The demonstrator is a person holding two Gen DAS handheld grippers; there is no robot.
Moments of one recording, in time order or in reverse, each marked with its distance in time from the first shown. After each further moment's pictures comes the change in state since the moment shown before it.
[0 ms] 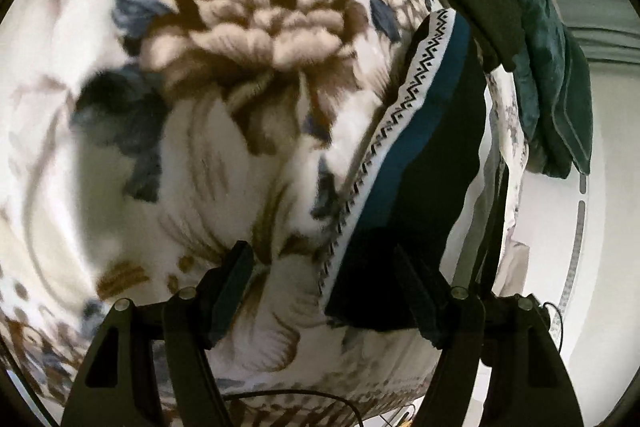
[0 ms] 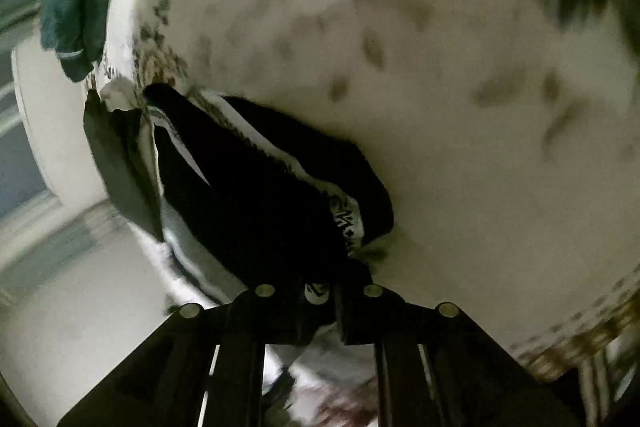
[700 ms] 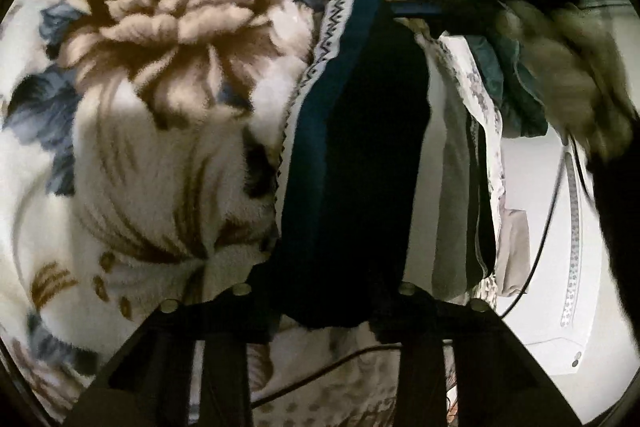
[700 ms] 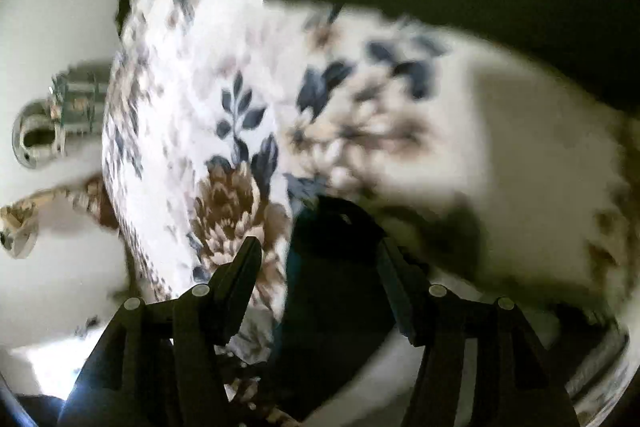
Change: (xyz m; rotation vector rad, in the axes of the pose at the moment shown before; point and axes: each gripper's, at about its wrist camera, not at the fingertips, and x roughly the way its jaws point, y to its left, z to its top) left arm 0.018 -0.028 -0.021 0.207 -0.070 -0.057; right arm 0.266 0.359 -0.105 -1.225 0.635 -0.444
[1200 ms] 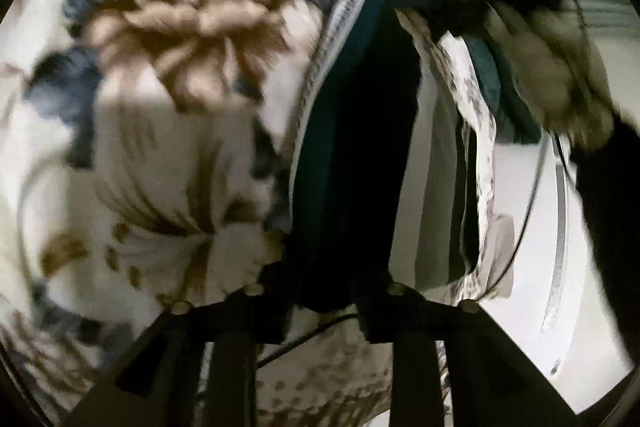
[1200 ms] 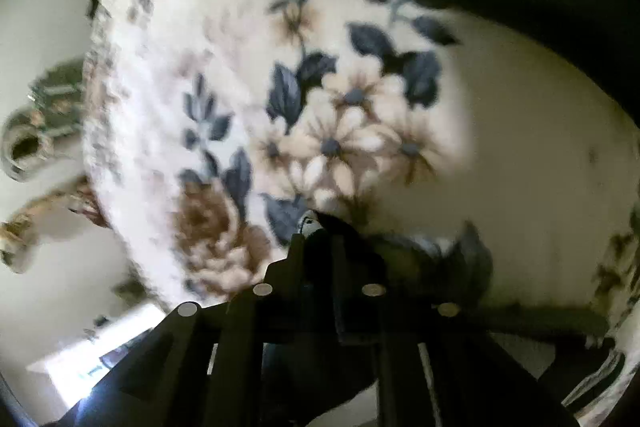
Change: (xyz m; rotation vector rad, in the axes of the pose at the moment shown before) left arm -0.020 0.005 0.006 -0.088 0.026 -0.036; right arm -0.030 -0.030 -0.003 0.113 -0.079 0.054
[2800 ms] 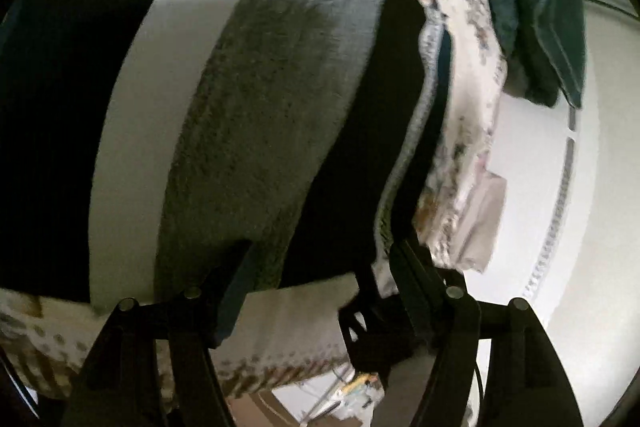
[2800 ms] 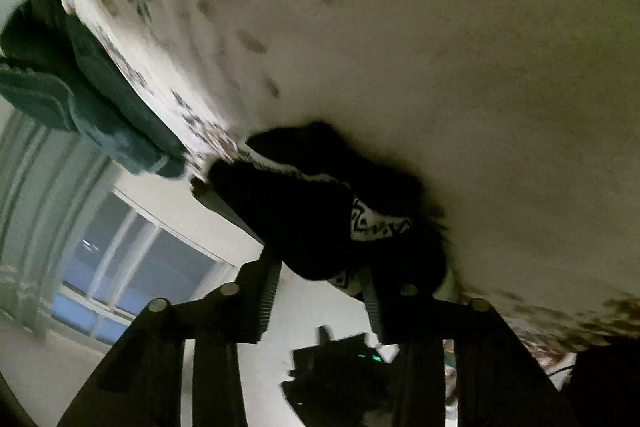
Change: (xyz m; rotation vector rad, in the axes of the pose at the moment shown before) left arm 0.118 -0.115 -0.009 -0.107 0.321 0.029; right arm 0.086 -0.225 -0.454 1.449 -0.743 1.277
